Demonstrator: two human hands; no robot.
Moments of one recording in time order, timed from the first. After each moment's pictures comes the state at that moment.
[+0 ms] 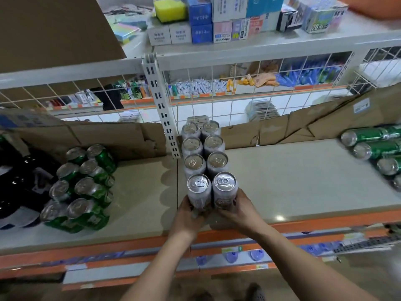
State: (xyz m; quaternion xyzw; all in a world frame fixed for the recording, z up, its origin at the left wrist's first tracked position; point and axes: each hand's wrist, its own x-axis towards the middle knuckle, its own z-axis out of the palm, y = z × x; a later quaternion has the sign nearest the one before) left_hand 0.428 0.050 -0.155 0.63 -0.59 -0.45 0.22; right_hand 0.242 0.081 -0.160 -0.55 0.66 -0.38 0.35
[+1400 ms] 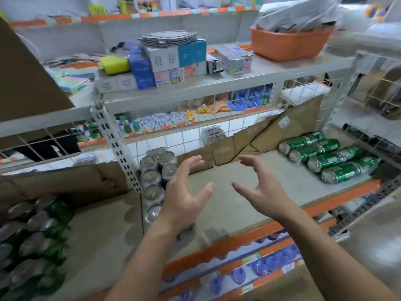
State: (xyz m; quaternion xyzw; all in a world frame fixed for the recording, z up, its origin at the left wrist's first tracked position) left_hand 0.346 0.046 0.002 0.32 -0.78 -0.40 0.36; right_hand 0.136 0.141 -0.012 -0.55 0.71 -0.42 0.13
